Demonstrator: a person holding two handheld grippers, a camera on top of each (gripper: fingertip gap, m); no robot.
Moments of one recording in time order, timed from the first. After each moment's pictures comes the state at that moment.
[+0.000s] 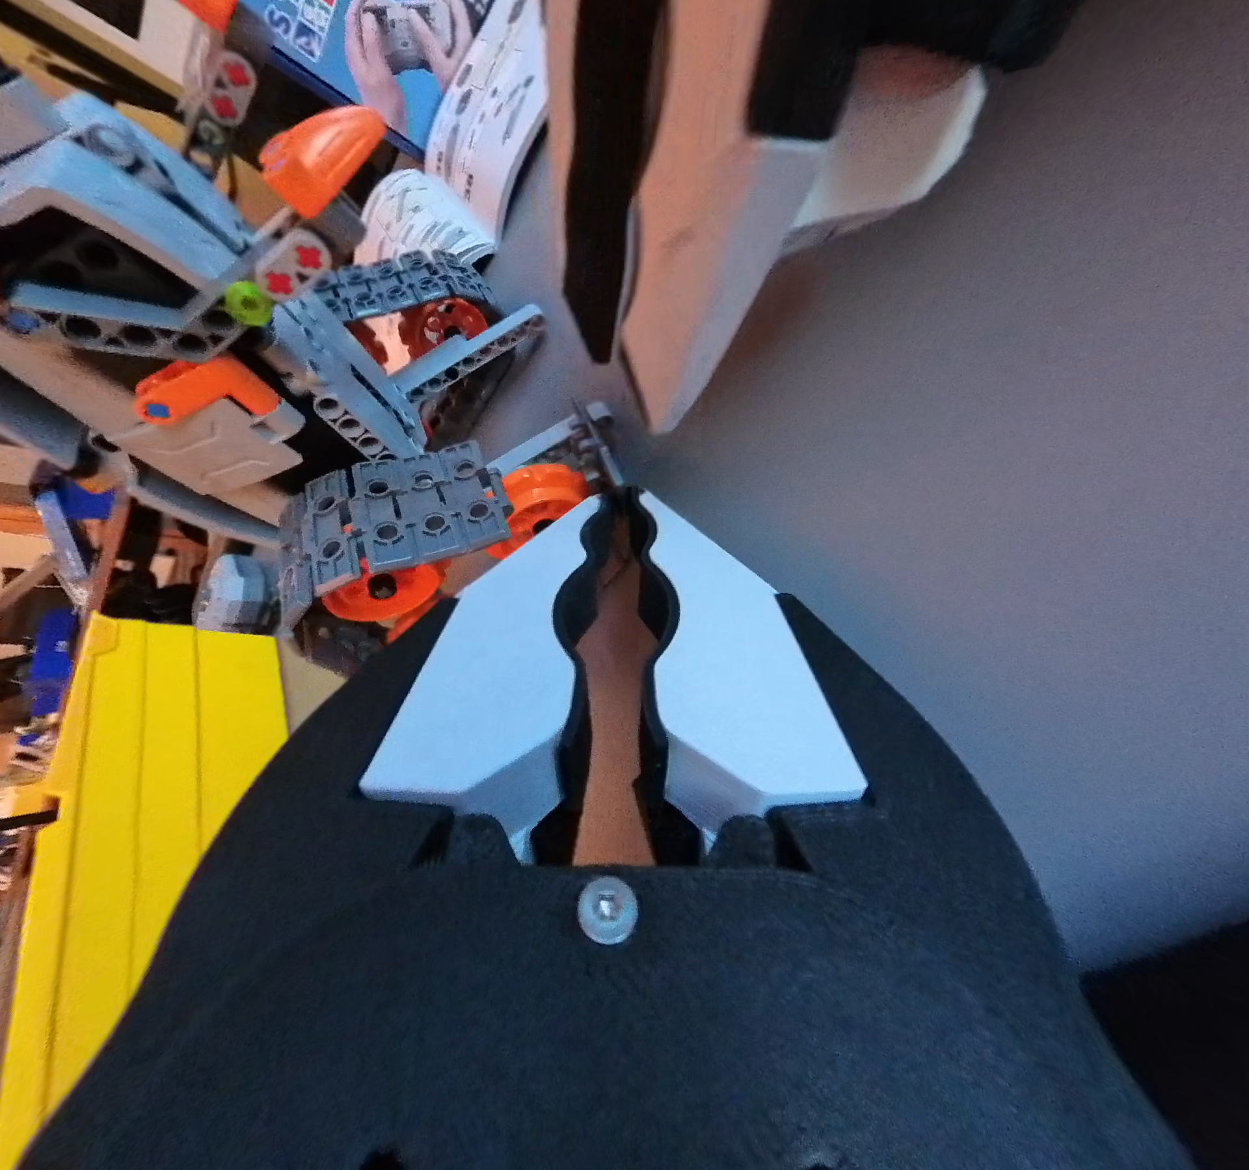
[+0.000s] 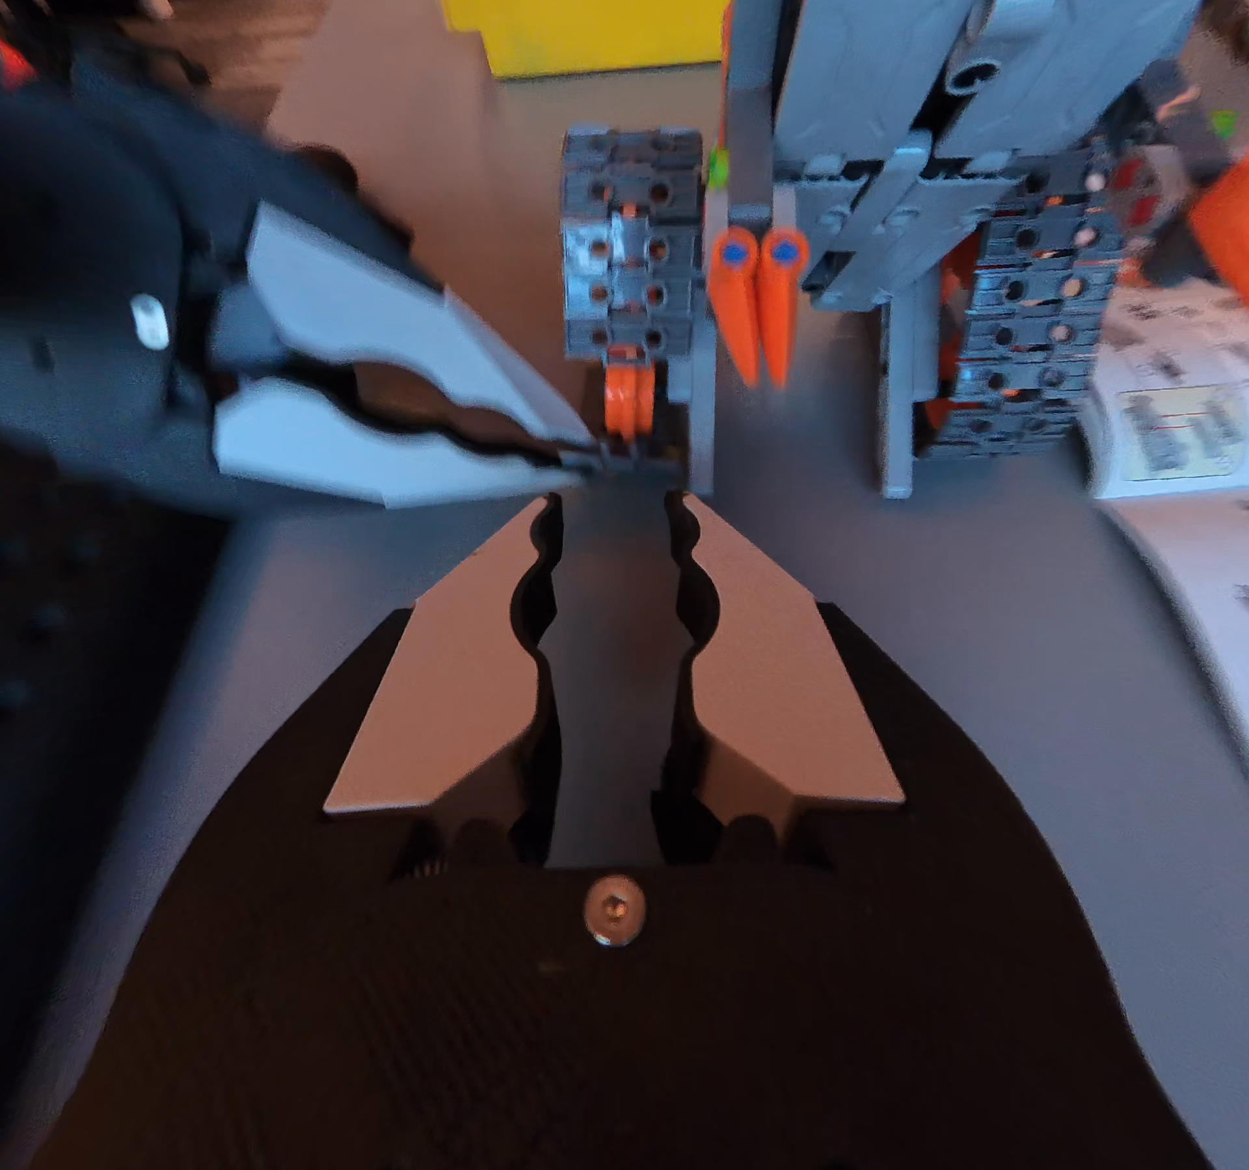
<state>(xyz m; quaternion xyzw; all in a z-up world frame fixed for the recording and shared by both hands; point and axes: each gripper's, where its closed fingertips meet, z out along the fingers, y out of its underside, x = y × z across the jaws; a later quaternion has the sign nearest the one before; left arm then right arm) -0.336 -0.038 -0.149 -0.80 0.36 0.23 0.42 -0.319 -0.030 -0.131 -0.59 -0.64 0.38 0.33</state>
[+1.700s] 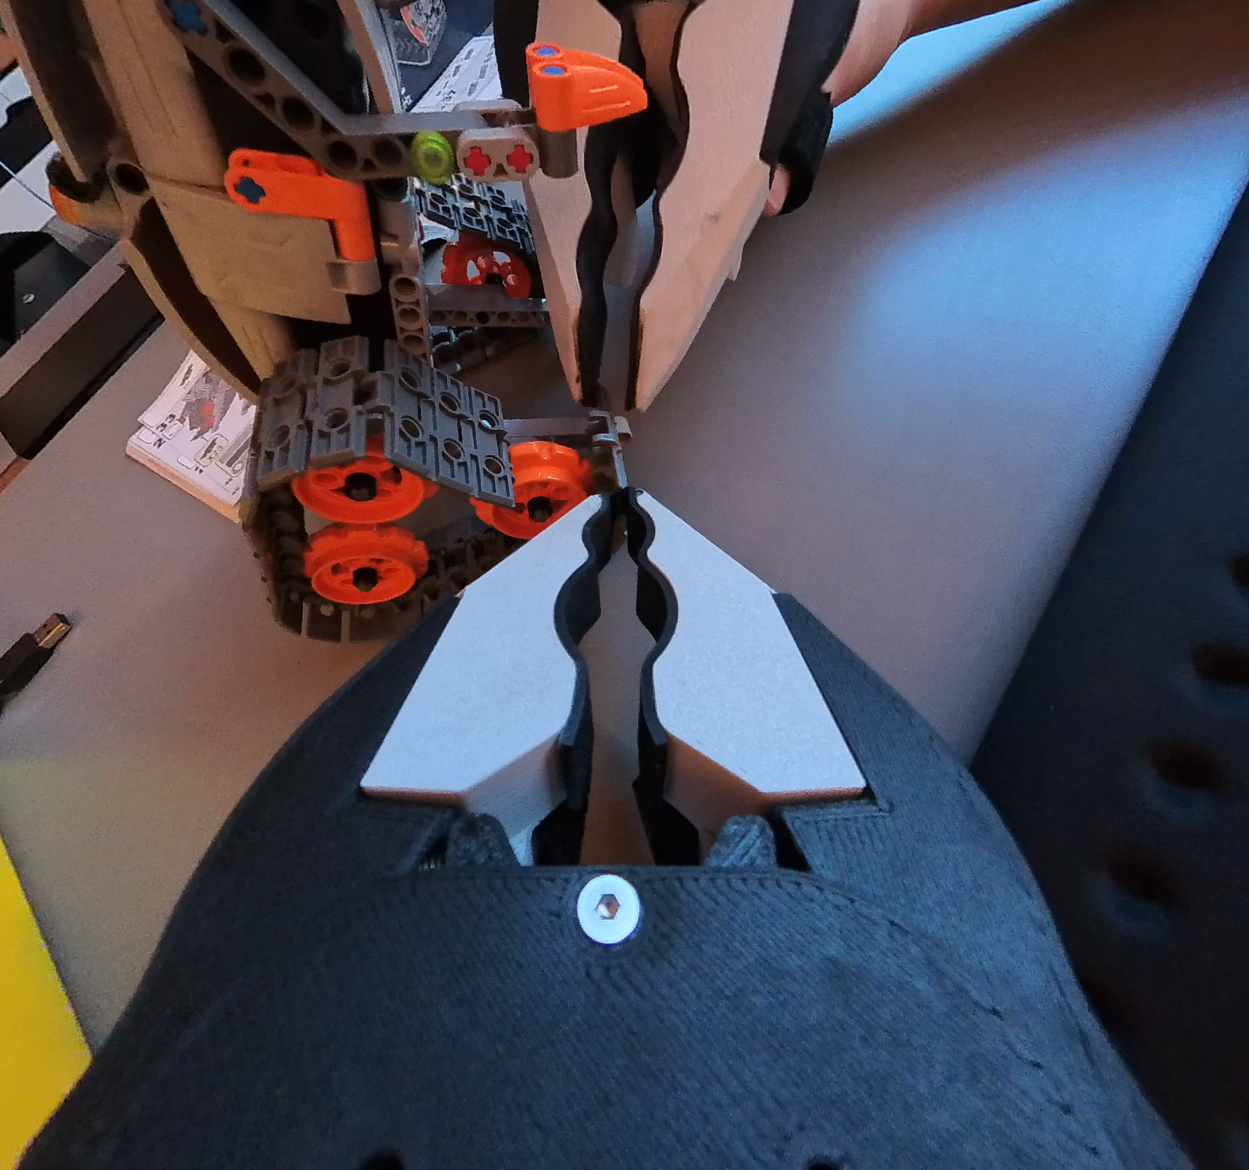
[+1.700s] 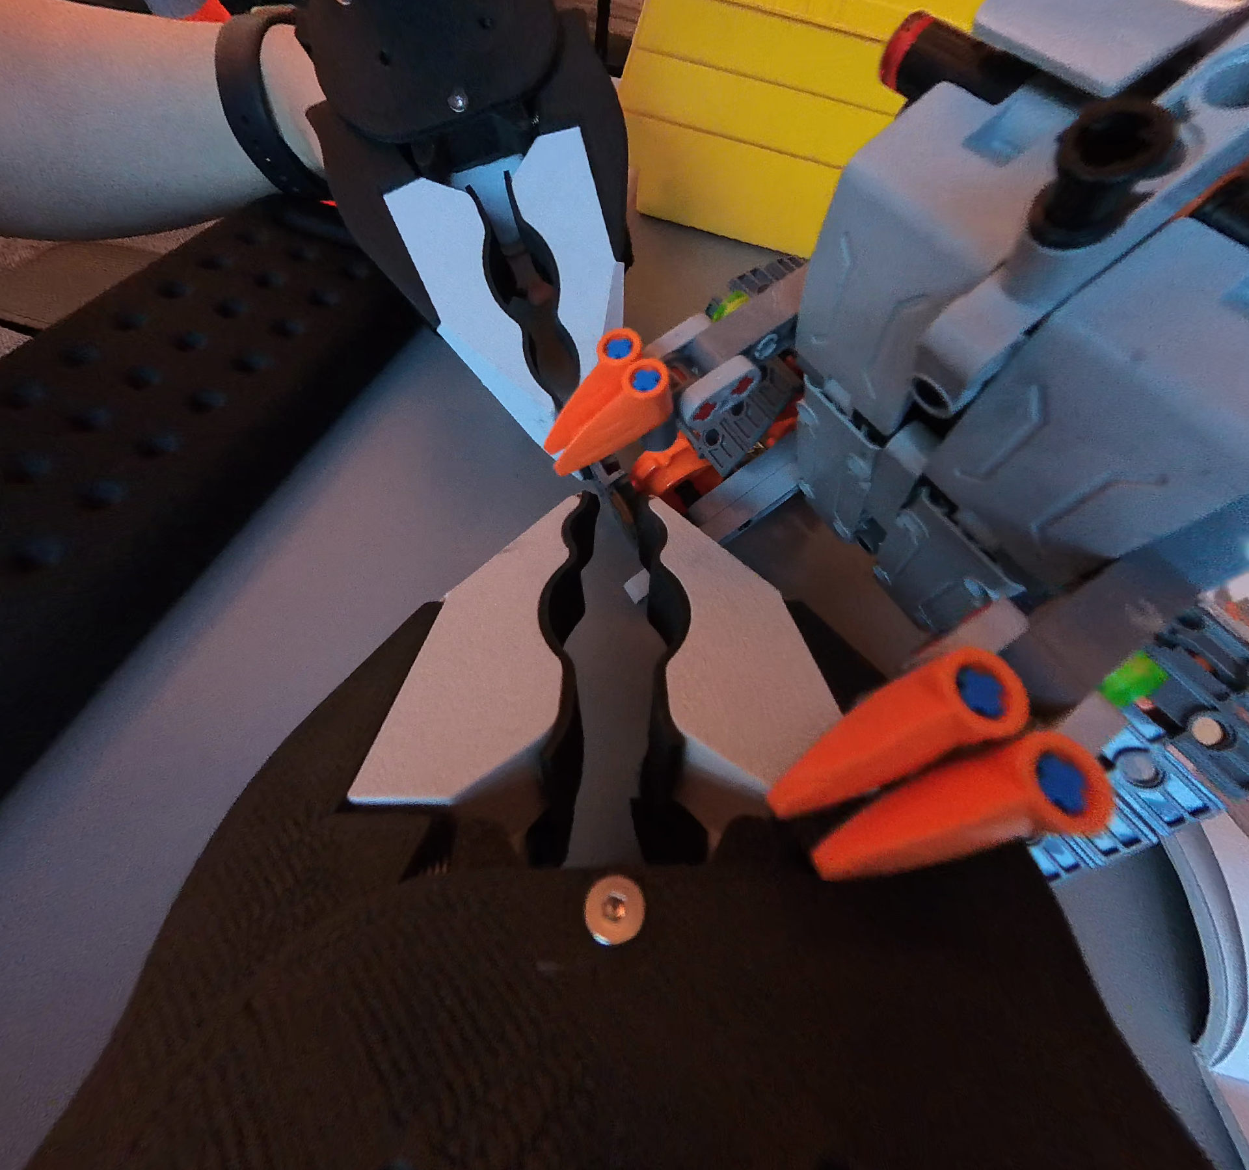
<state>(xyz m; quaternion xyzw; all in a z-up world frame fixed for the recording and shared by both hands) -0.418 -0.074 -0.139 -0.75 0.43 -0.08 0.49 -0.414 -0.065 -0.122 -0.44 -0.72 0.42 0.34</state>
